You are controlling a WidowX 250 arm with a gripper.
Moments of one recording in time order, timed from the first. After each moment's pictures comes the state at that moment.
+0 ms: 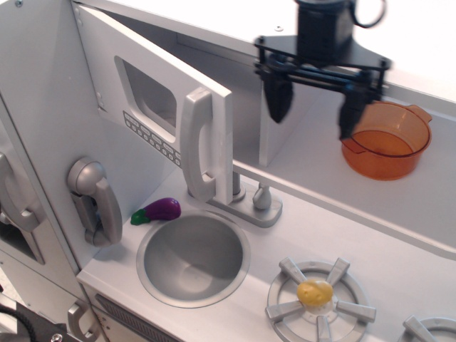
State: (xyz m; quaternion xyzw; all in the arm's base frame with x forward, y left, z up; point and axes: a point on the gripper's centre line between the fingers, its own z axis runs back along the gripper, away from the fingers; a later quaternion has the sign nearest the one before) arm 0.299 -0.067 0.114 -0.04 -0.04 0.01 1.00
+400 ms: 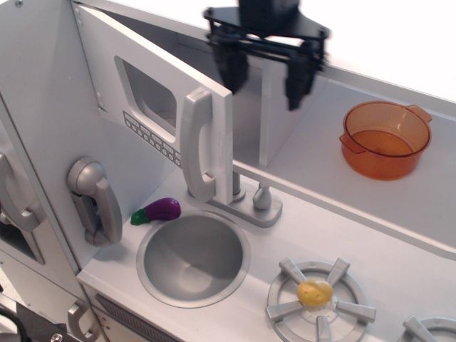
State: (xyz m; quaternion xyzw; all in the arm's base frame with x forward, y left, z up) arm 0.293 -0.018 0.130 -0.05 -0.07 0.00 1.00
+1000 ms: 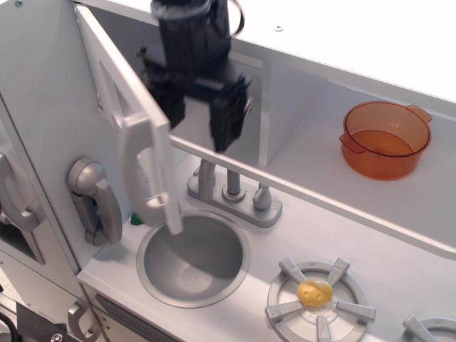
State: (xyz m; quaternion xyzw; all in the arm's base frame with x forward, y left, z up) arm 0.244 0.016 0.099 -0.03 -0.02 -0.03 1.00
